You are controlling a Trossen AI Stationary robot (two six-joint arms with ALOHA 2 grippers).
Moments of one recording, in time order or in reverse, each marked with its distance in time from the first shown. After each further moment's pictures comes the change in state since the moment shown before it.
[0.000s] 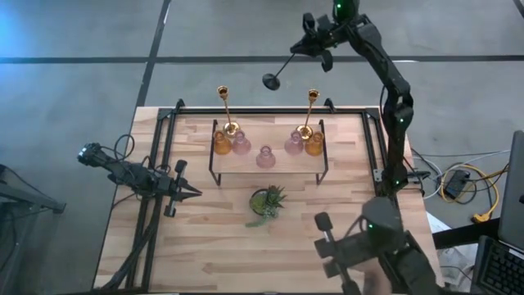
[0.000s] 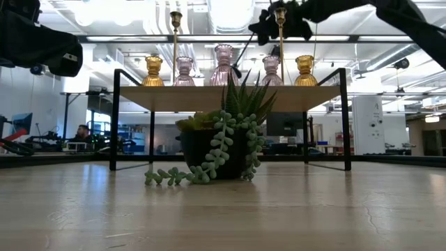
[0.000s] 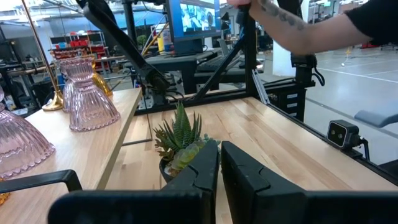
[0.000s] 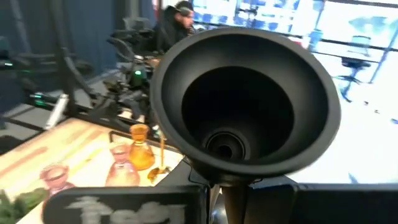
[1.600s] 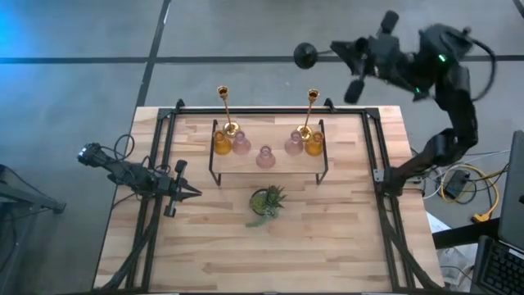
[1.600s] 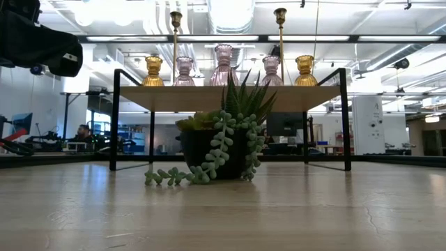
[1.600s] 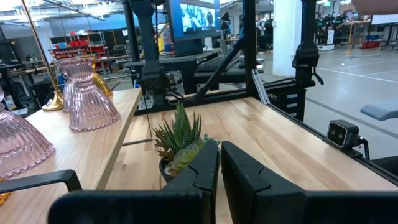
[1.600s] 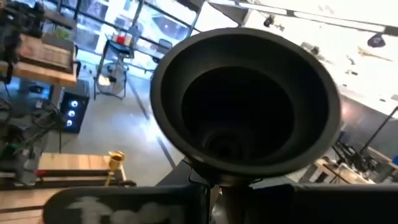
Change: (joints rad) left arm 0.000 0.000 0.000 0.000 0.000 0.000; right arm 0.771 -0.584 -0.008 -0.140 1.572 0.094
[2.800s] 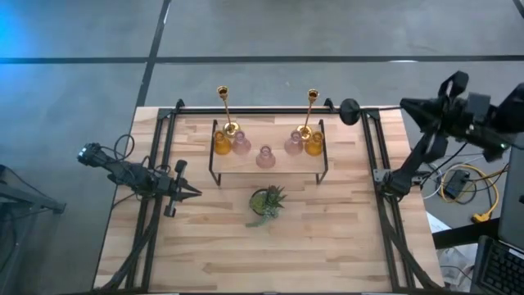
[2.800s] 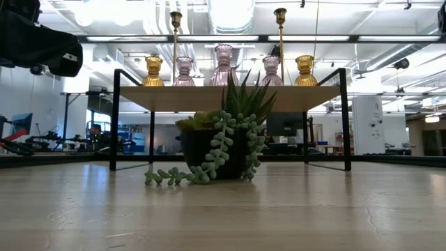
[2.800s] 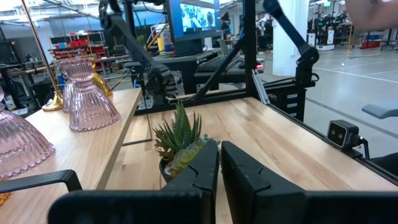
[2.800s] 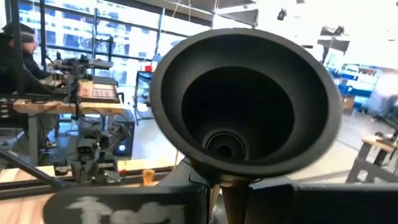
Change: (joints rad) left arm 0.000 0.000 0.000 0.000 0.000 0.000; right arm 1.317 -0.577 -0.737 0.652 1.201 -0.262
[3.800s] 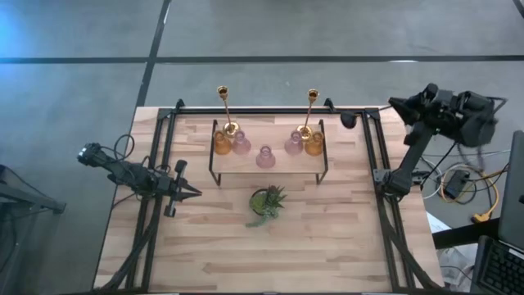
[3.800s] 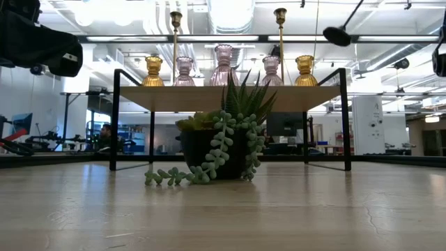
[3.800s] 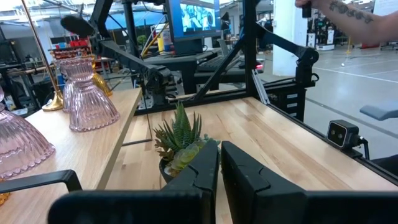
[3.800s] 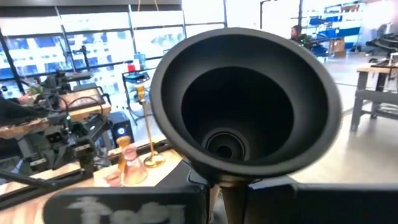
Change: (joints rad) left arm 0.000 0.000 0.000 0.000 0.000 0.000; right arm -0.001 -0.393 -0.266 -1.194 0.117 1.347
